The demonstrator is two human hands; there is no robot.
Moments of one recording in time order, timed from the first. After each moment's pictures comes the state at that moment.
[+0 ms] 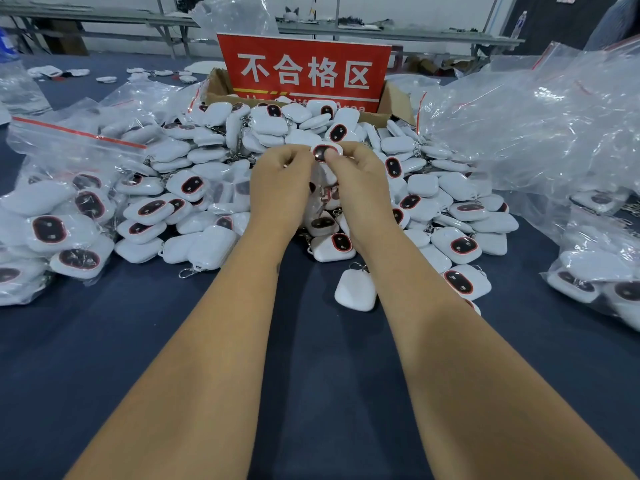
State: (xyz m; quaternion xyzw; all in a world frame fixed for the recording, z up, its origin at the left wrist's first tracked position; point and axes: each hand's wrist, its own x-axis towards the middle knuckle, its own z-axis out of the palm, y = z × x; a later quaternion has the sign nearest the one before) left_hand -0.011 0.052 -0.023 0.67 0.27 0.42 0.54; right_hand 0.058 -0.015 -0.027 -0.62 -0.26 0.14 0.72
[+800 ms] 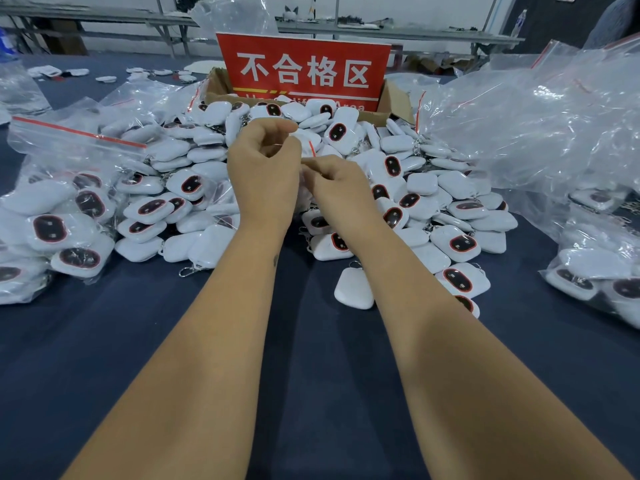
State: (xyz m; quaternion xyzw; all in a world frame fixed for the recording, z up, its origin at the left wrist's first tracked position) left_hand -0.017 0.053 -0.014 0.61 0.24 0.56 0.51; right_hand 0.047 -0.014 -0.026 -0.70 -0.40 0.10 0.59
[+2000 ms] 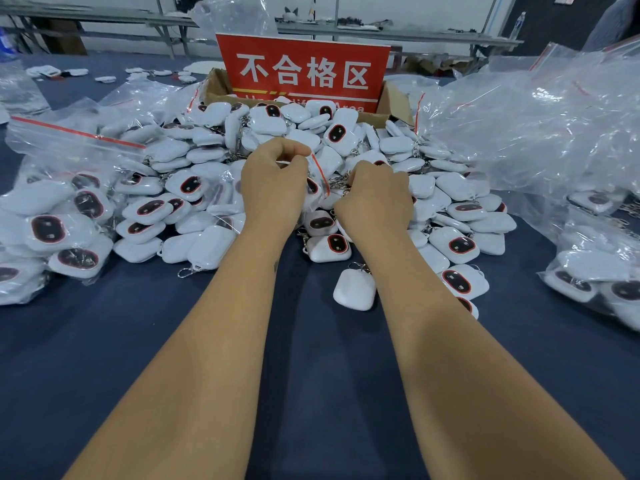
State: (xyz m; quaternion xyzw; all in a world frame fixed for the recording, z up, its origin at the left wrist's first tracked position) left_hand -0.011 0.054 -0.023 0.68 0.29 0.47 0.48; right_hand 0.062 -0.032 -0.029 -0.92 -0.29 -0.11 0.24
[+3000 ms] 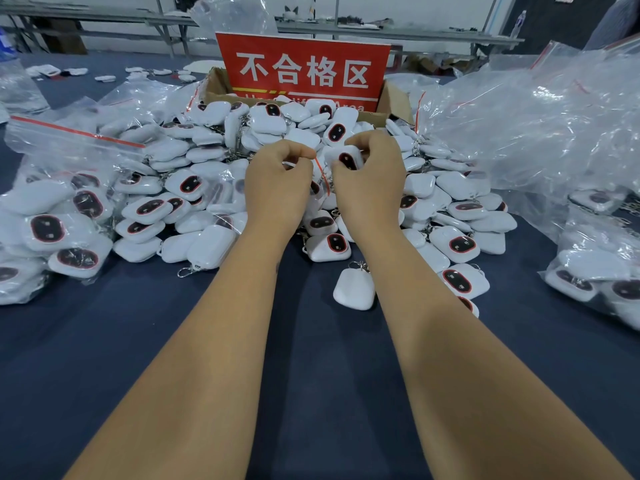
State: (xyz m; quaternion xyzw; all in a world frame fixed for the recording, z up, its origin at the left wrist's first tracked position) left_hand -0.011 0.055 -0.026 0.71 0.28 0.44 0.46; right_hand 0.056 -0.022 -0.022 -0.73 -0.29 -0.11 0.60
